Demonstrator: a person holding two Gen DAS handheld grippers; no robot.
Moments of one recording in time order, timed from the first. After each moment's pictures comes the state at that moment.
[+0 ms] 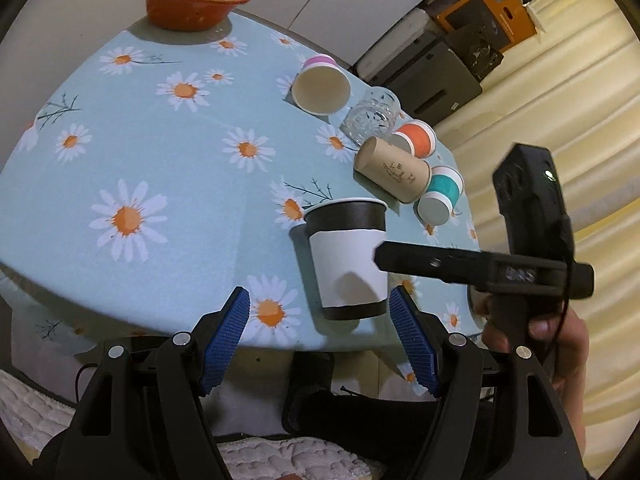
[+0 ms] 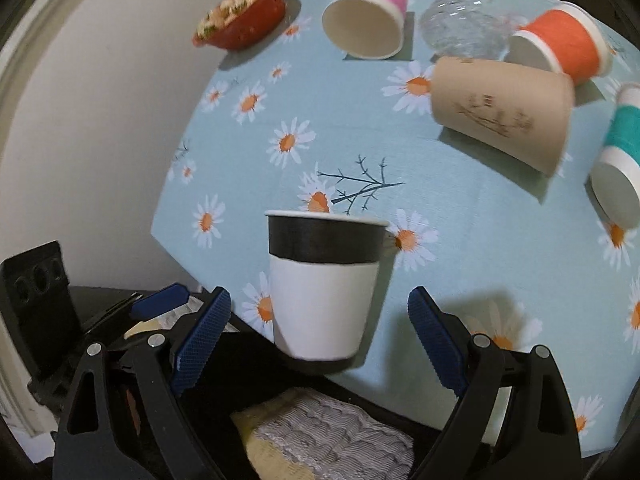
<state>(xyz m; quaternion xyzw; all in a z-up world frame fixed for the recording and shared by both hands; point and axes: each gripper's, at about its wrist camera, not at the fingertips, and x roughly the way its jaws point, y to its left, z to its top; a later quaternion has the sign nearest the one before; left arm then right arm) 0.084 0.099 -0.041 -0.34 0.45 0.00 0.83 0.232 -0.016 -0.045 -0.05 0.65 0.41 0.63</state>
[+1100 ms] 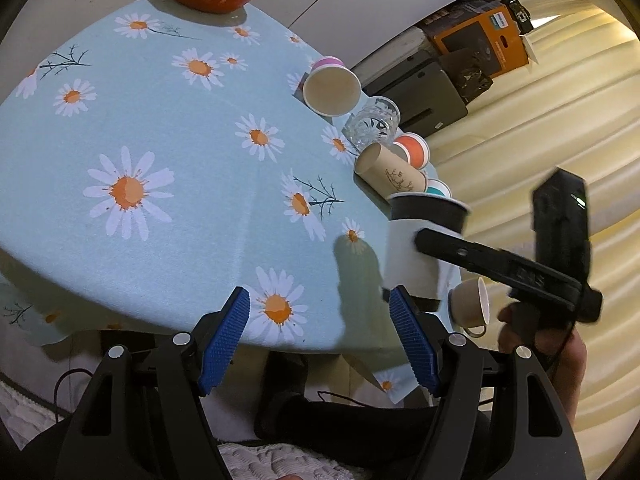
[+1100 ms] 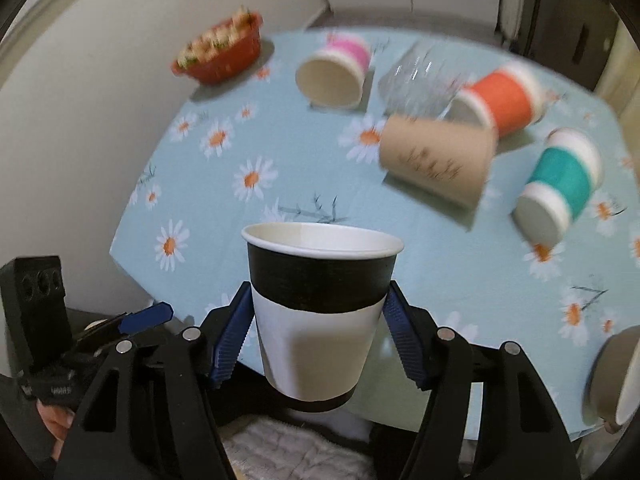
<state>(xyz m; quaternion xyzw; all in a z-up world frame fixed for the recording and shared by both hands) 0.066 0.119 -0.070 -0.40 0.41 -0.03 0.82 0.220 -0.037 -0.011 -0.10 0.57 0.35 0.74</state>
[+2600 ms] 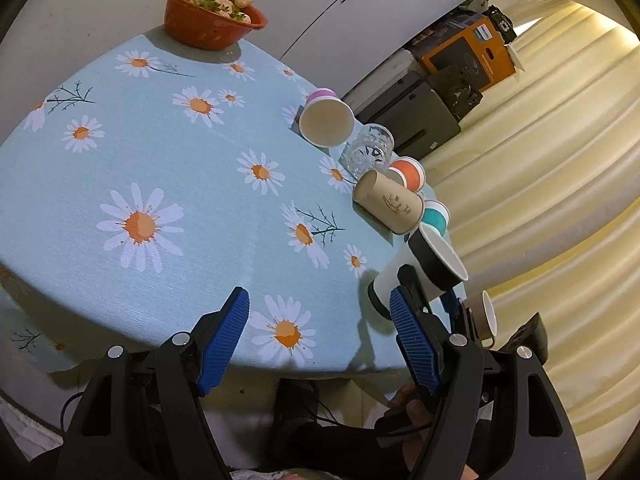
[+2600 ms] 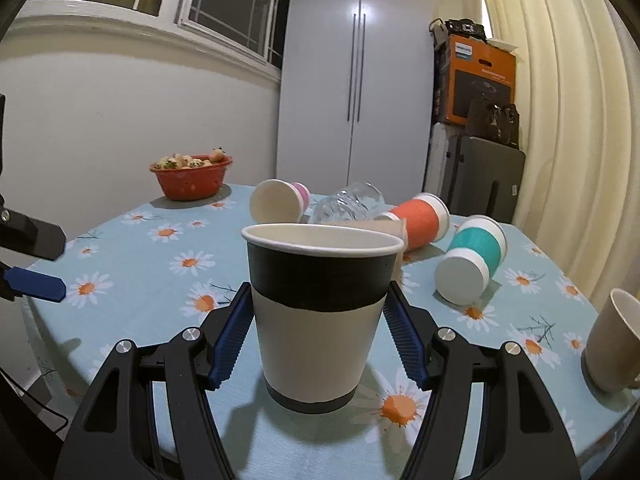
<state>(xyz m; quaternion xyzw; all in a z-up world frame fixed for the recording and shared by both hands) 0.054 0.122 -0.060 -0.37 0.37 -0.02 0.85 0.137 -0.079 -0.080 -0.09 0.19 0.27 0.94</state>
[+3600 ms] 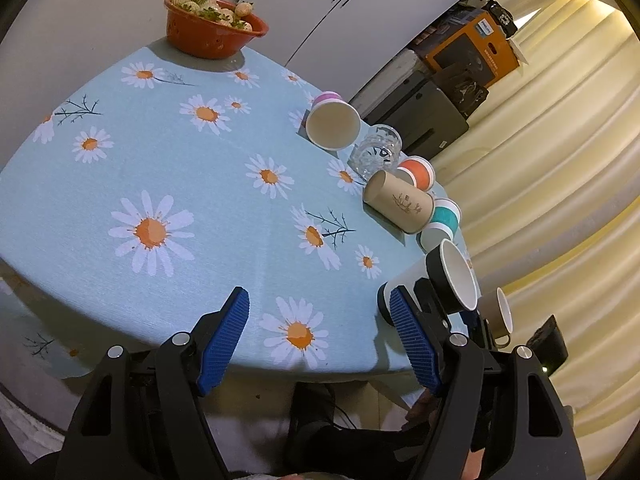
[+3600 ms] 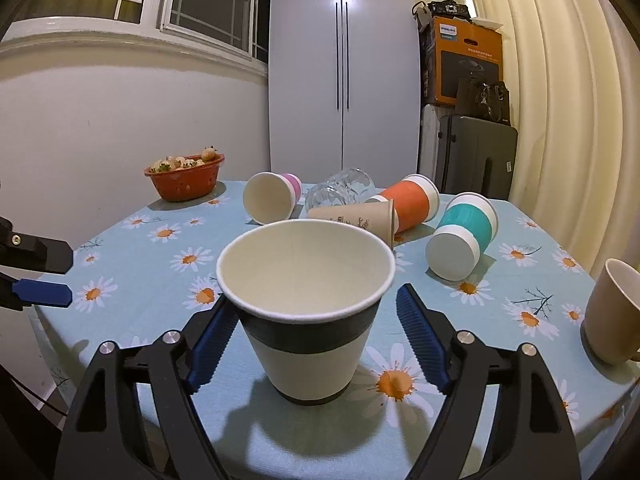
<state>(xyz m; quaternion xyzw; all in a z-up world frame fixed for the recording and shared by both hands) 0.054 0.119 -0.059 -0.34 0.37 0.00 0.86 0.130 -0.090 -0.073 -0.06 0.22 0.26 0.94</state>
